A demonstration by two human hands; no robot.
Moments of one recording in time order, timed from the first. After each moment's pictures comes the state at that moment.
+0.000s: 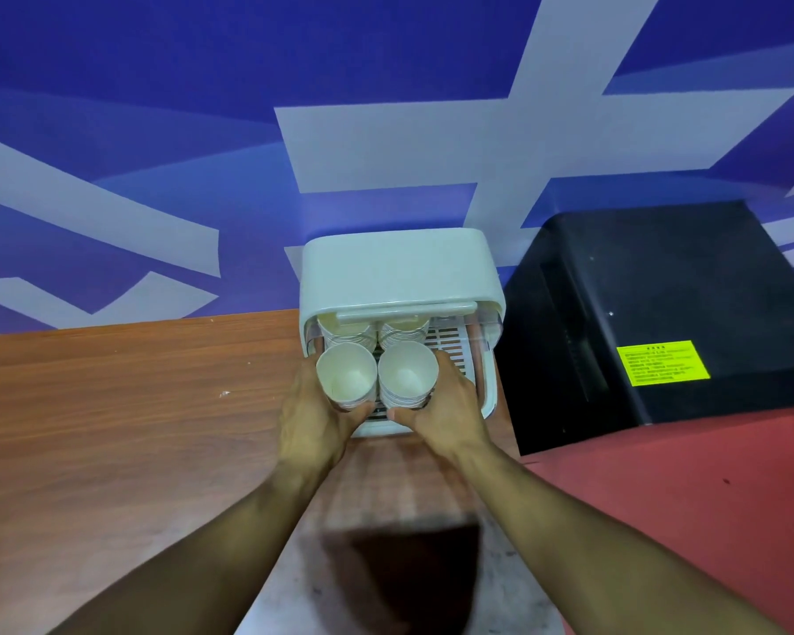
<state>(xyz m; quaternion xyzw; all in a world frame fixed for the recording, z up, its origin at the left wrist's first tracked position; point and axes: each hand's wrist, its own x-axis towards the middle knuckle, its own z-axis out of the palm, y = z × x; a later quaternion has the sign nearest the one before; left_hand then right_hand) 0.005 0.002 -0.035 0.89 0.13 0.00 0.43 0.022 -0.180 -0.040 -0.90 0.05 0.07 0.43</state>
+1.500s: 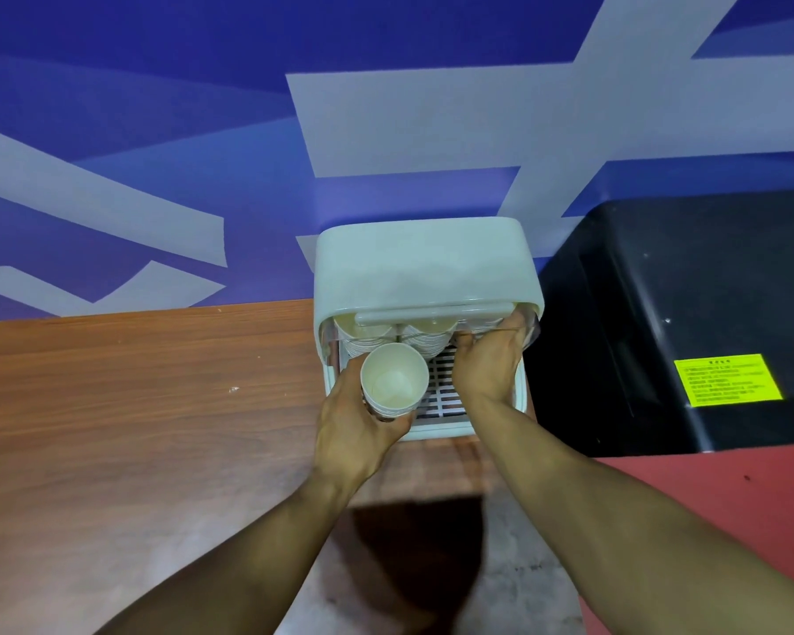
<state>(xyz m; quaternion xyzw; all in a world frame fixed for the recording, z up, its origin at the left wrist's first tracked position) 0.013 -0.016 -0.044 0.86 0.08 -0.02 0.50 0.090 -0.172 -0.051 -0.87 0.26 -0.08 0.41</state>
